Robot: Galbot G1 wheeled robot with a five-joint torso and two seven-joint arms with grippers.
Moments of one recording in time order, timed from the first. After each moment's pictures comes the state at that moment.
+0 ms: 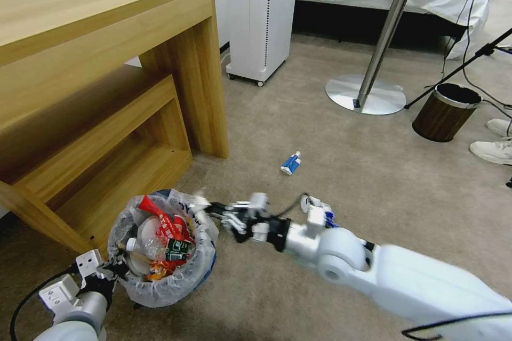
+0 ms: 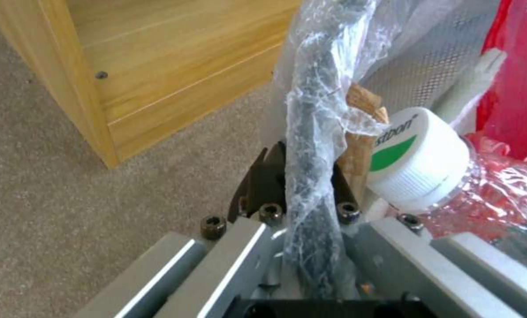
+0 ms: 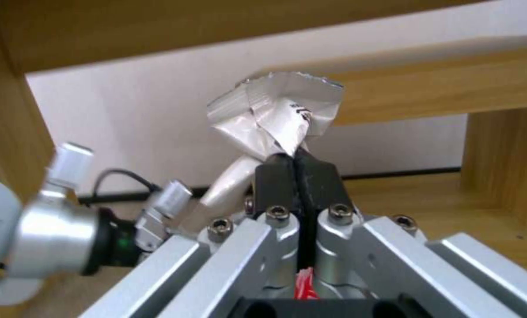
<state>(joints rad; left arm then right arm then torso) 1.71 -1.36 -0.83 -2.21 -0.74 0.49 -0.29 -0.28 0.85 -0.83 1.94 1.01 0.15 -0.14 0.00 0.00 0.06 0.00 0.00</state>
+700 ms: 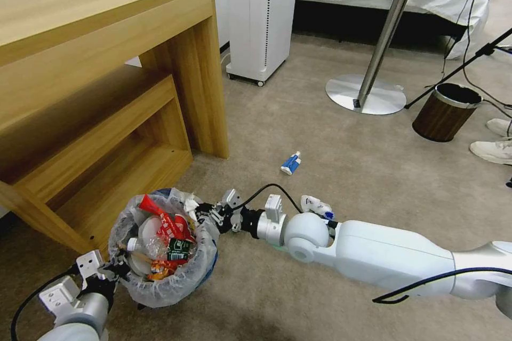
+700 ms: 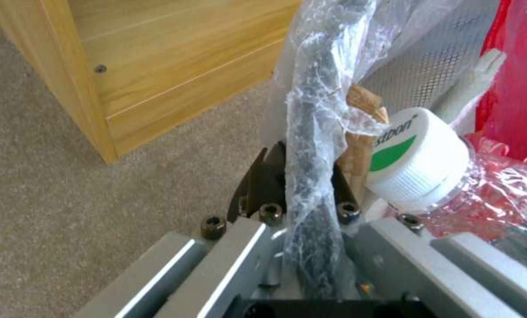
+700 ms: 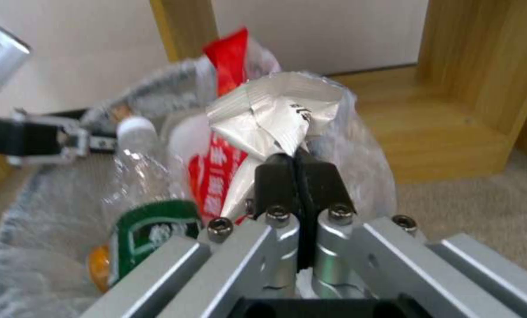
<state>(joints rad) 1.72 -1.38 -0.82 -2.21 -0.73 0.48 -0.29 -0.21 0.96 -0.99 1.71 1.01 0.08 -0.03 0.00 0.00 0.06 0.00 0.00</state>
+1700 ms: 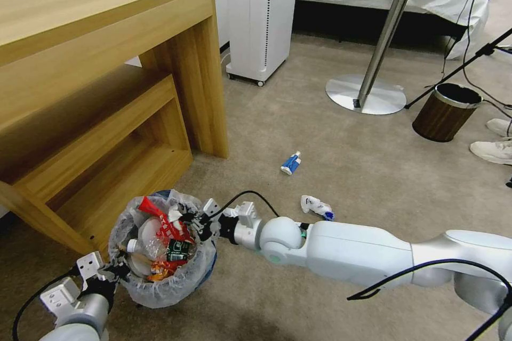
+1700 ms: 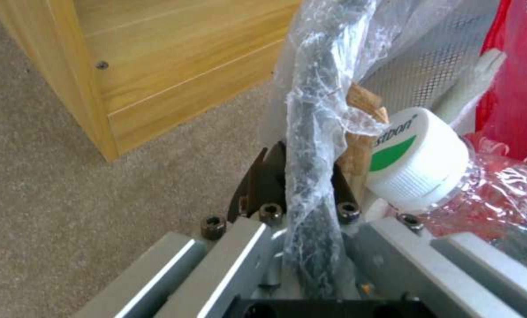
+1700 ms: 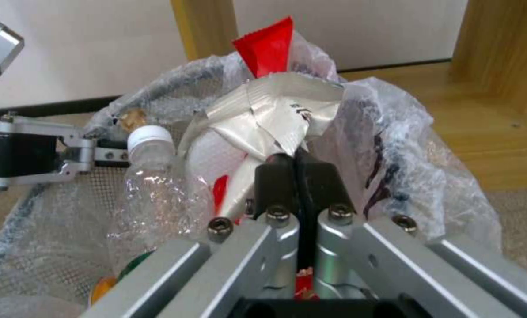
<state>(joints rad) 1.72 -1.38 -0.83 -2.19 -0.73 0.46 -0.28 -0.16 1.11 -1.06 1.61 1.03 0.07 0.00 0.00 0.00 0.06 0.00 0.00</state>
